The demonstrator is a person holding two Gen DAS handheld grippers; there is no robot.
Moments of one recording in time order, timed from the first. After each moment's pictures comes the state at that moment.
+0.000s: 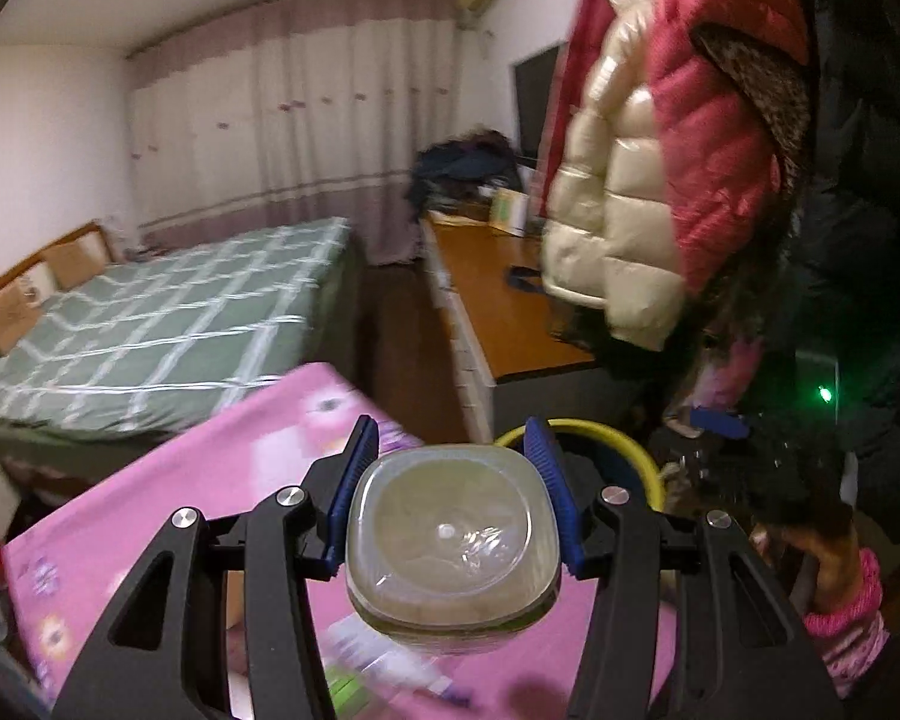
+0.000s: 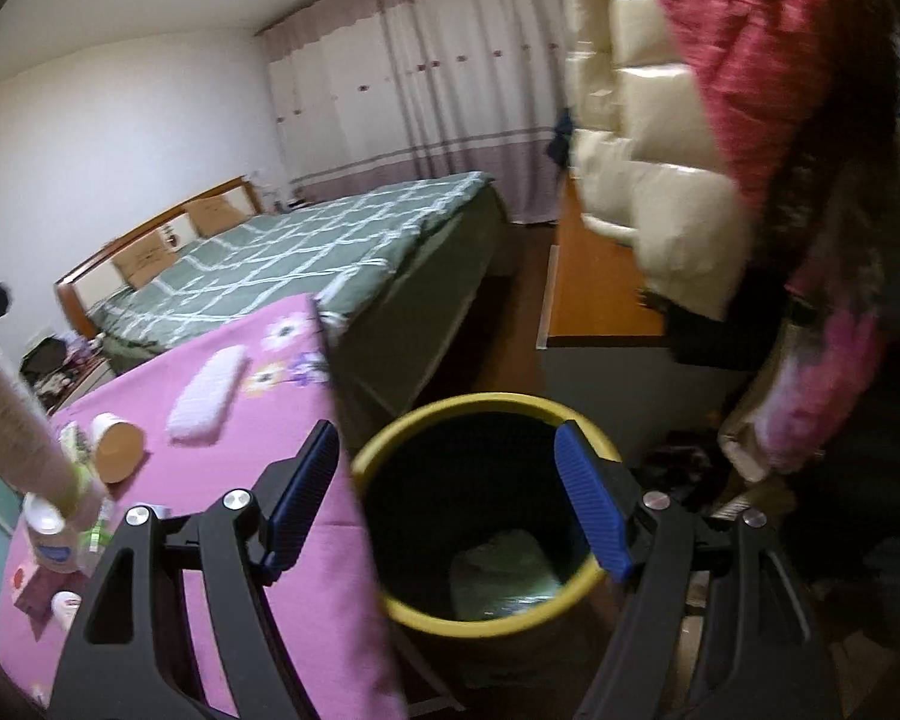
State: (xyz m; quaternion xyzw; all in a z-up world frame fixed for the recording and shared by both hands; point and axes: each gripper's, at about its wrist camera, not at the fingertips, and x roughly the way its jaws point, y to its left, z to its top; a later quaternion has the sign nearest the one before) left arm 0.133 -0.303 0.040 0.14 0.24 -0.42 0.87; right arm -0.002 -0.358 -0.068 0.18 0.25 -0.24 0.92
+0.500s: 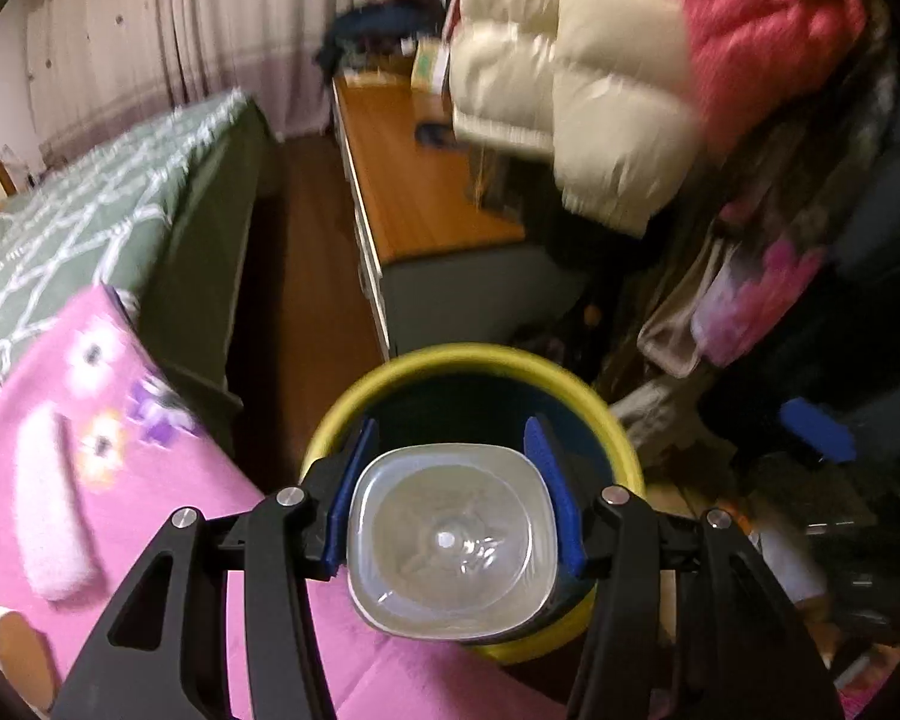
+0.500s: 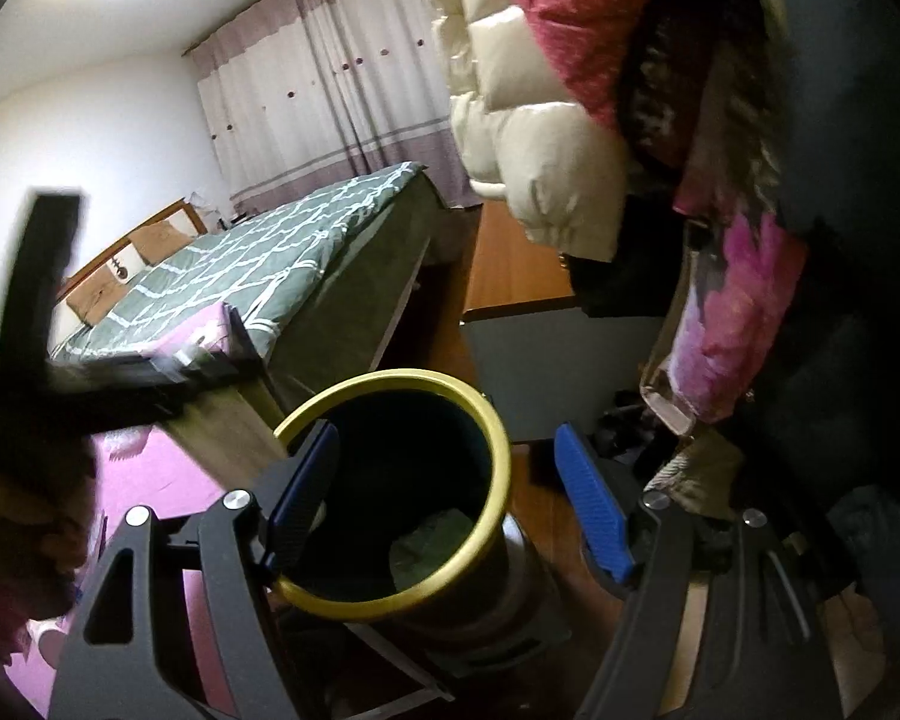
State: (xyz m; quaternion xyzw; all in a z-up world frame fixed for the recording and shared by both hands) left arm 0.188 -0.504 -0.108 0.20 0.40 -0.45 0.77; right arm -0.049 -0.414 -0.101 0.23 0.25 -0.29 0.90
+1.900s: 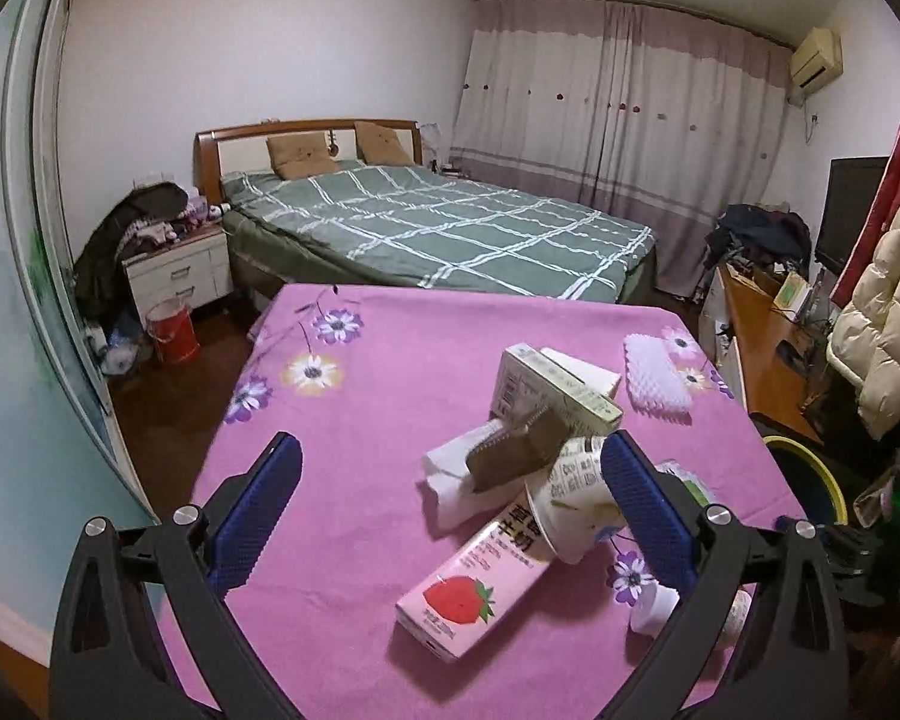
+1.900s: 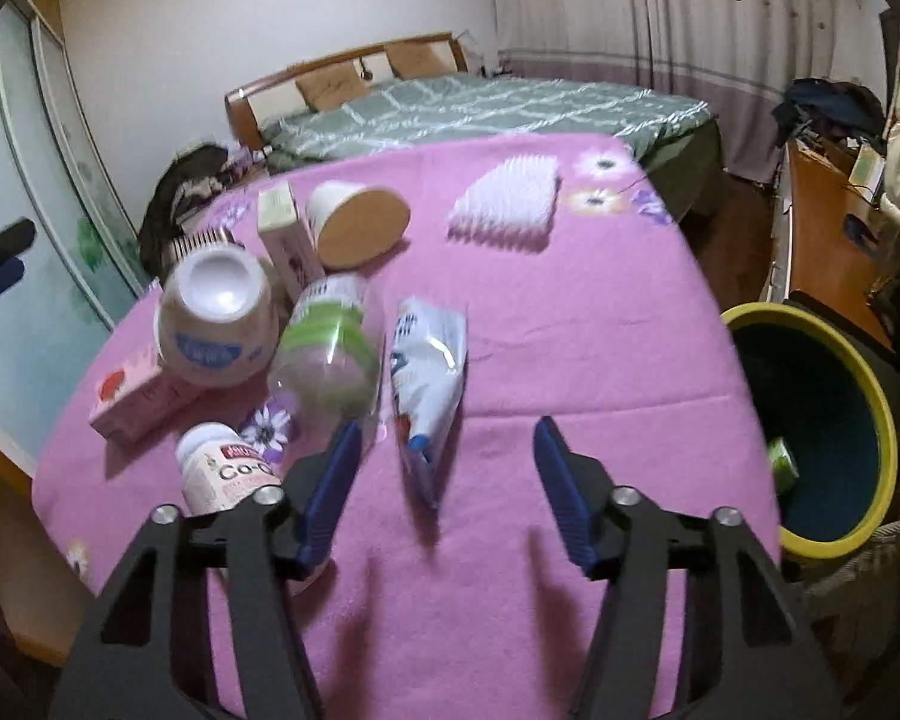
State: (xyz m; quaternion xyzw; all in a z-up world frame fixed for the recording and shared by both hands) left arm 0.096 0.003 -0.032 -0.03 0.28 -0.06 0.96; right arm 0.092 -0.154 -0.117 0.08 0.39 0.02 0.92
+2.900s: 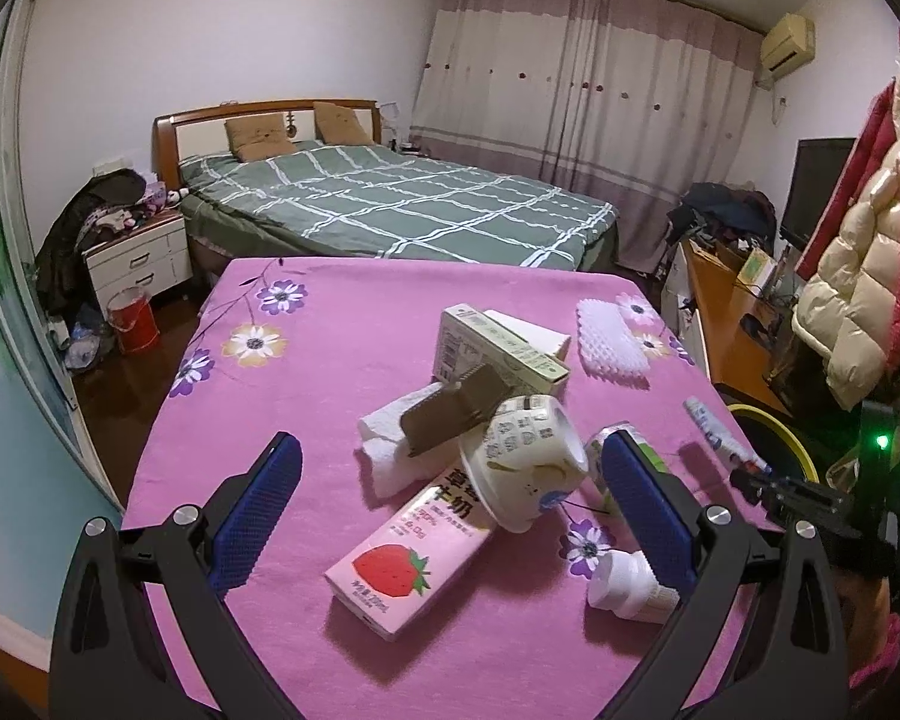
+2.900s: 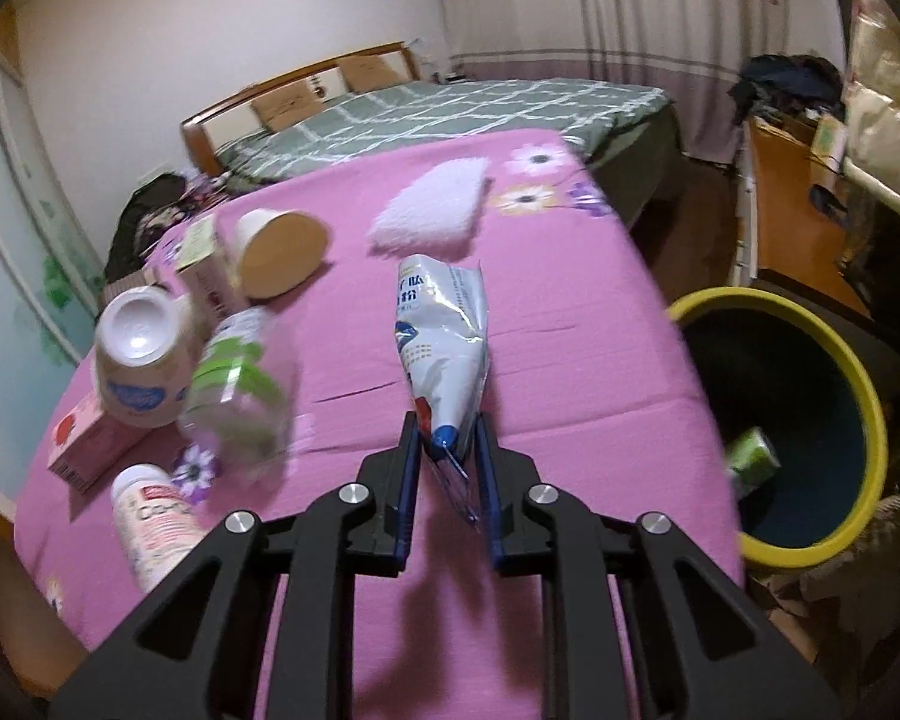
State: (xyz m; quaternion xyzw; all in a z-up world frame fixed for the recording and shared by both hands) left arm 0.094 -0.038 -0.049 -0.02 0.30 -0.11 0.95; right arm 0.095 -0.207 -0.124 0.12 0.37 -0.04 0.92
